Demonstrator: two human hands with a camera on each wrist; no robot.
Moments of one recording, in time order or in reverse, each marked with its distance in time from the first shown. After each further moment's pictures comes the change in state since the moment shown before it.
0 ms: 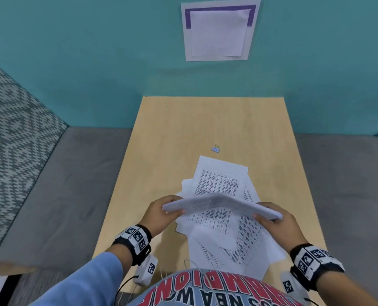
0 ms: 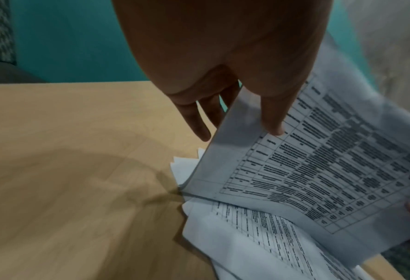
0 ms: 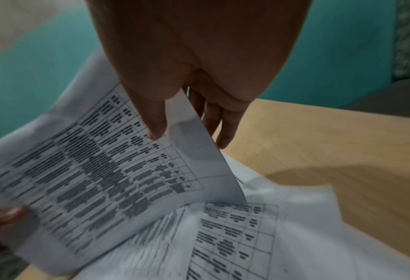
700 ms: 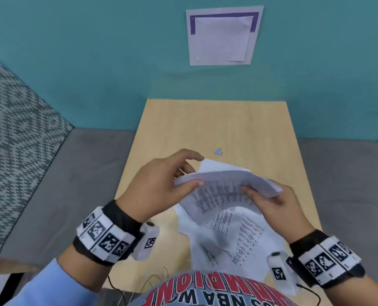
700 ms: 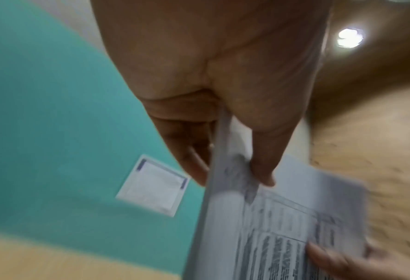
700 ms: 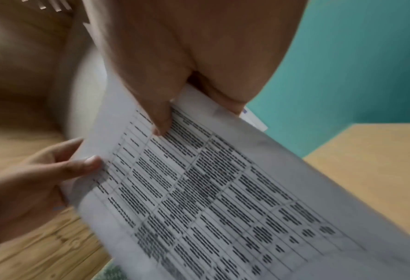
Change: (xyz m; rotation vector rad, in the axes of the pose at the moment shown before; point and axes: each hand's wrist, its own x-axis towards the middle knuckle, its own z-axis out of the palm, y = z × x) left_hand -0.065 0.195 -0.051 0.426 0.092 0.568; right_hand -0.026 -0.134 -0.006 0.284 0.045 -0.386
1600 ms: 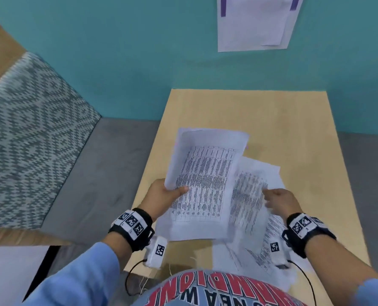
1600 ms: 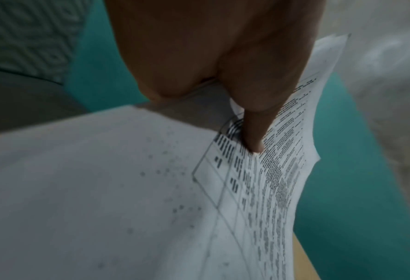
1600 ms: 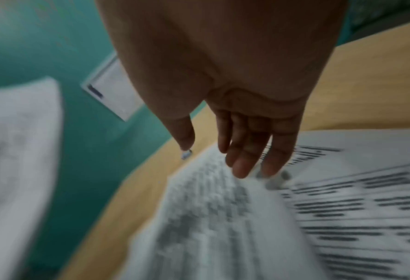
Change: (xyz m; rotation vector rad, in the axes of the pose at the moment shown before) left_hand -0.042 -0.141 0.056 -0.369 0.097 -0.681; right_hand 0.060 0.159 0.029 -0.220 -0.016 0.748
